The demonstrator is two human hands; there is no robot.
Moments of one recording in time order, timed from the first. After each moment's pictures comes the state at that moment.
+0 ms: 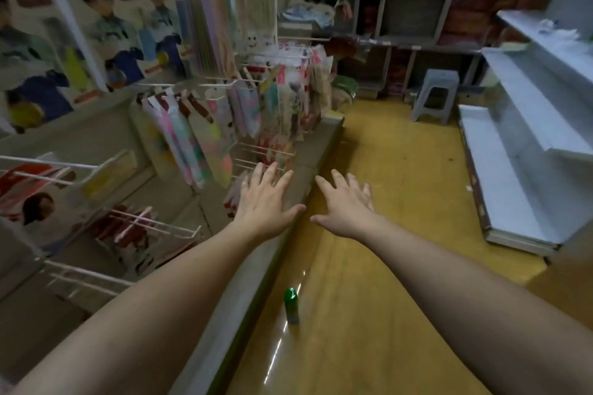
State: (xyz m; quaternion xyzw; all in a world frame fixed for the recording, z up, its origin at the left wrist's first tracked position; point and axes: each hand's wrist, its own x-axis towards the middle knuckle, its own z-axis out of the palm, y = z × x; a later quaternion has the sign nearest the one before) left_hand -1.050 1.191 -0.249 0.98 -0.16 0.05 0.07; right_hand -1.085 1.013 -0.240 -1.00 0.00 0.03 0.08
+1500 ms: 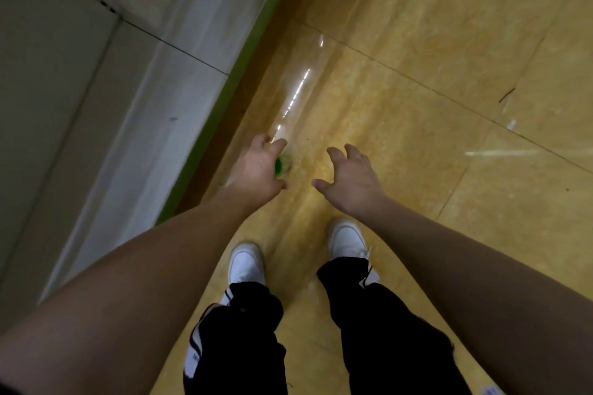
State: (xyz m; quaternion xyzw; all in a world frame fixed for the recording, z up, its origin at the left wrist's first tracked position) left_hand -0.890 1.143 -0.939 0.93 -0.04 -0.35 0.12; right_hand -0.908 0.953 -0.933 -0.90 0.05 0.40 0.18
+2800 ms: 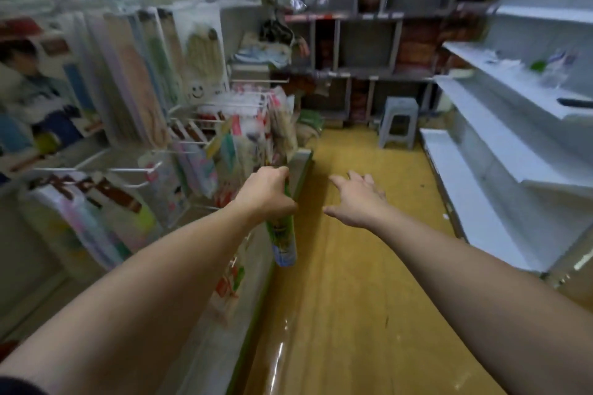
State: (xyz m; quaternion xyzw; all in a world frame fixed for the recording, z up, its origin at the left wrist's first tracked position) left_hand -0.835 1.069 -0.169 0.96 -0.24 0.02 0.15; right_hand -0.904 0.887 -0.181 -0.99 0.12 0.01 0.11
